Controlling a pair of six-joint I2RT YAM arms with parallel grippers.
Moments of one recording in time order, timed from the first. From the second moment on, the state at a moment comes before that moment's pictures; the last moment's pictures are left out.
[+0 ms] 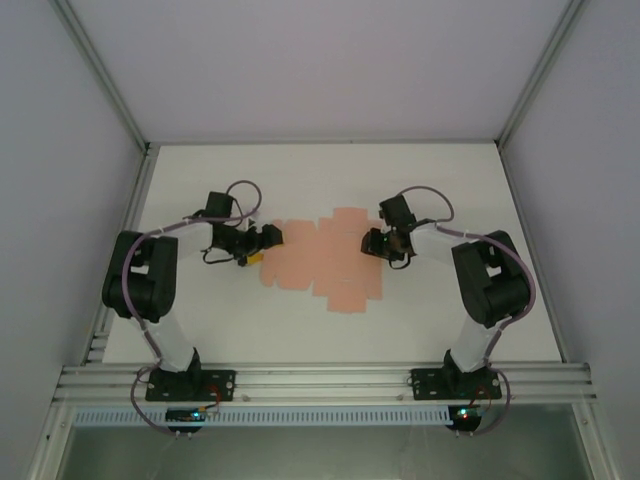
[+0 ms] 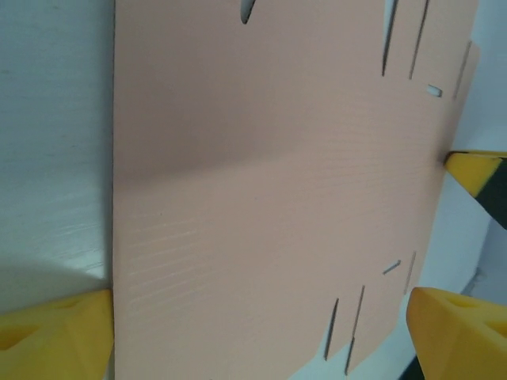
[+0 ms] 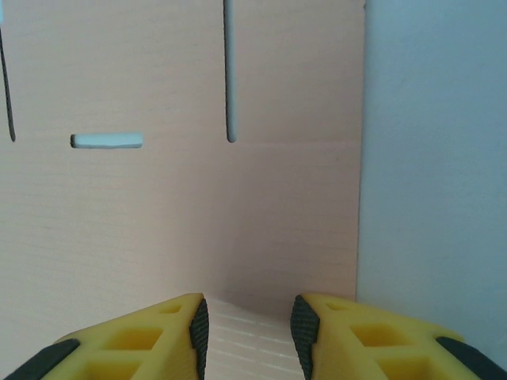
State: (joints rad) left arm -0.21 1.76 0.95 -0.31 0.74 -0.48; right arm 0.37 1.76 0.94 -0.27 -0.17 0.54
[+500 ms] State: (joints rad) left arm -0.25 1.49 0.82 0.04 0.92 -0.66; right arm 0.37 1.76 0.90 -0.13 -0.15 0.52
